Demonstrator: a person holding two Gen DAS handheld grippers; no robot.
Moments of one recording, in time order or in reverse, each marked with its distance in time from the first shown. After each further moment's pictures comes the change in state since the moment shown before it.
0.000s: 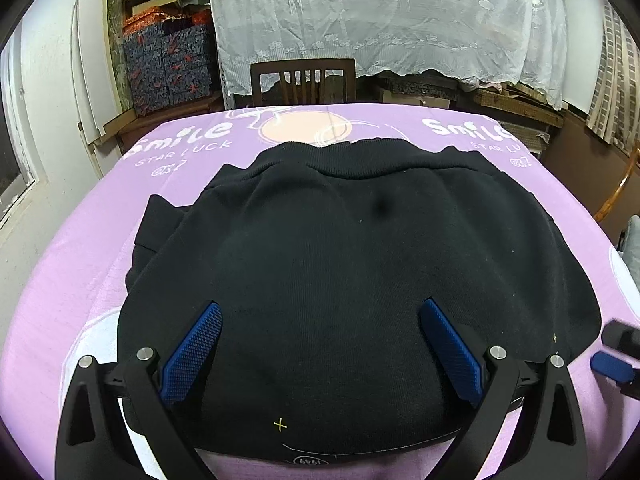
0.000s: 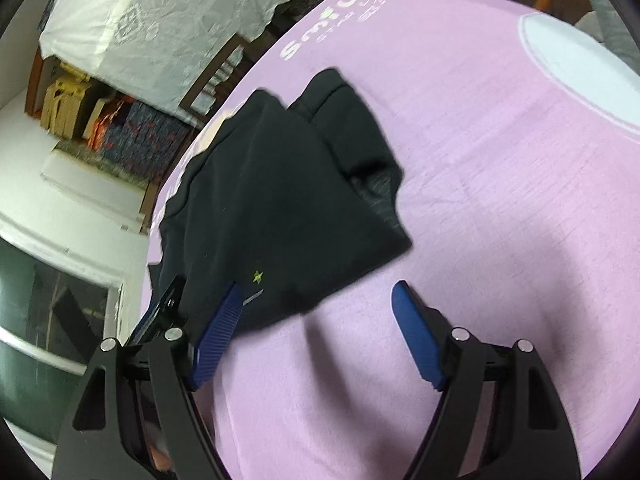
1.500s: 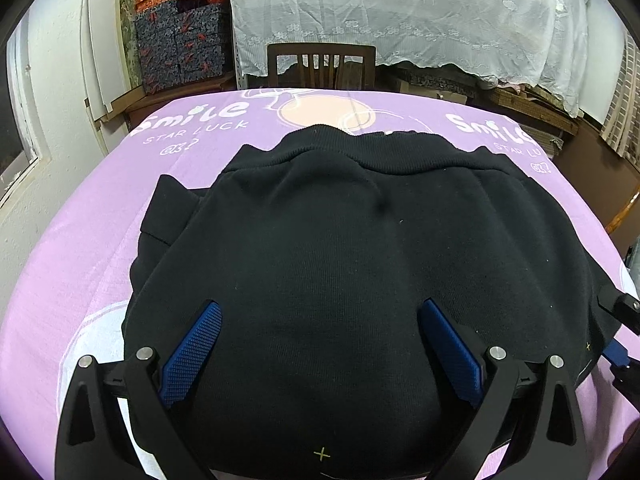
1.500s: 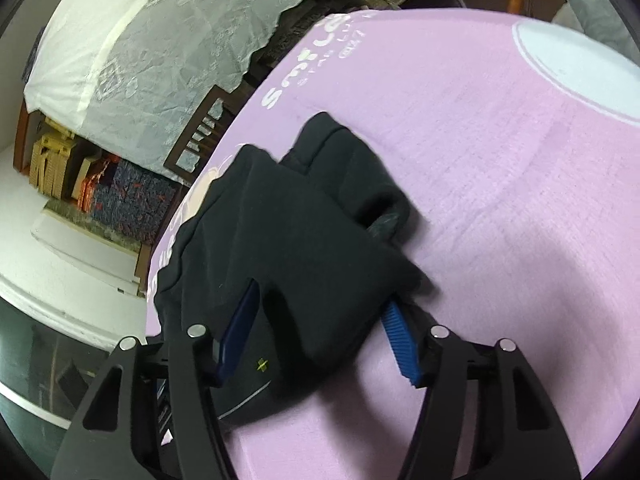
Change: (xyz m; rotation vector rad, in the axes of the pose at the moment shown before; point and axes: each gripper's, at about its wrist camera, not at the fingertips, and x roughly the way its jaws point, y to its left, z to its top) left arm 0.020 0.017 0.006 -0.067 0.057 0.014; right arm 0.031 0.016 0.017 0.082 -0.179 -0.012
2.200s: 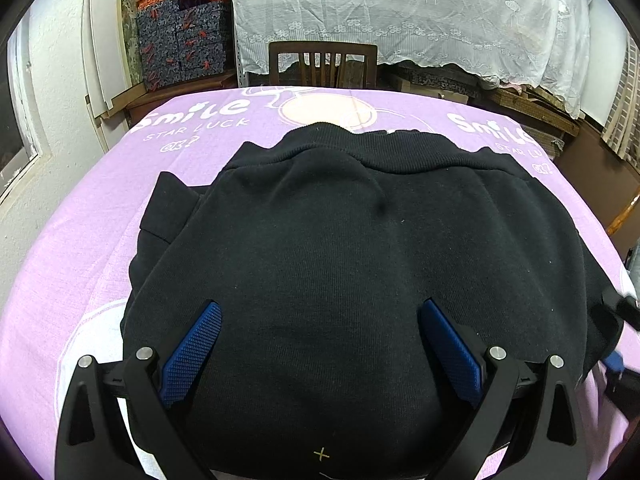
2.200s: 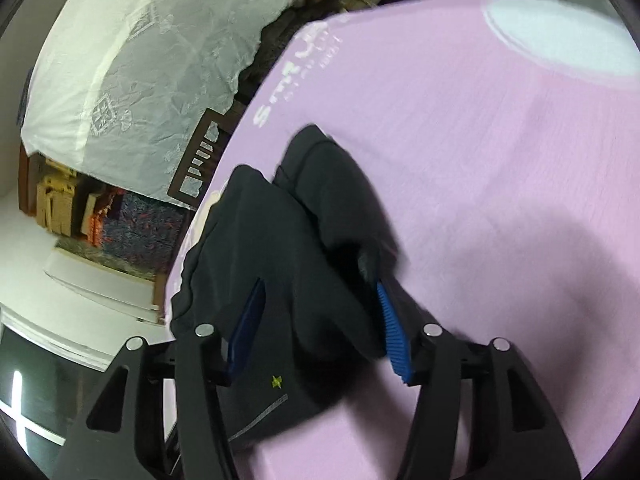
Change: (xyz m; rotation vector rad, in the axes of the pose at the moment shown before) left arm 0.002 0.001 -0.001 -0.007 0.004 -0.001; right arm -0.002 -0.021 0.000 0.175 -0.020 0.061
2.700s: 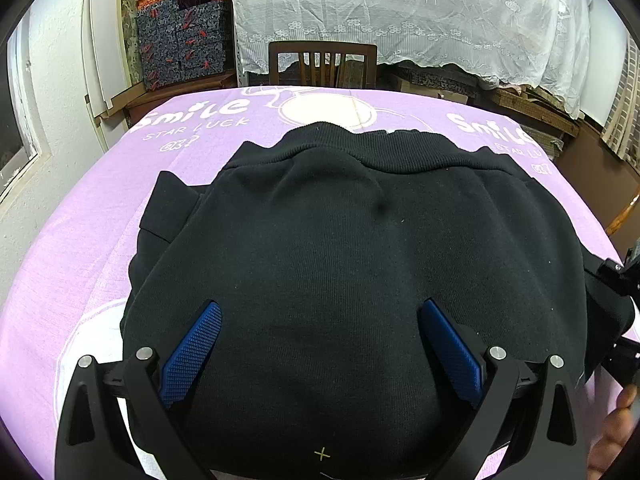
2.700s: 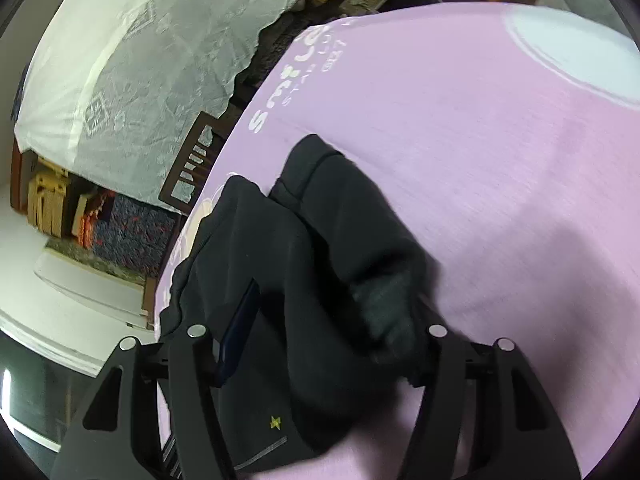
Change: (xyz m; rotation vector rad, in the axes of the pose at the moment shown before) left arm 0.000 0.000 -0.001 -0.002 0.000 -0.003; right arm 0.022 0.015 0.012 -0.065 -0.046 -0.045
